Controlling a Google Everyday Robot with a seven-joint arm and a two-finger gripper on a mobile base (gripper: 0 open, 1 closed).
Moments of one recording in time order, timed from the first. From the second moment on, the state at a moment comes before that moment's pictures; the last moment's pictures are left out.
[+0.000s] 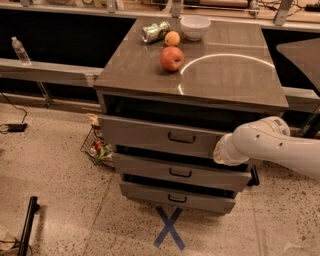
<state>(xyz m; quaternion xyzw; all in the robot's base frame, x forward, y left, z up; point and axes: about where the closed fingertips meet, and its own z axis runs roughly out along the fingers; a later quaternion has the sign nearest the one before) 0.590 -0.224 0.606 -0.70 0.67 -0.12 0.21</state>
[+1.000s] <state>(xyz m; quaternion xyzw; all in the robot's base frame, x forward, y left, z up) 0.544 -0.227 0.633 -0.71 0.66 0.02 0.23</state>
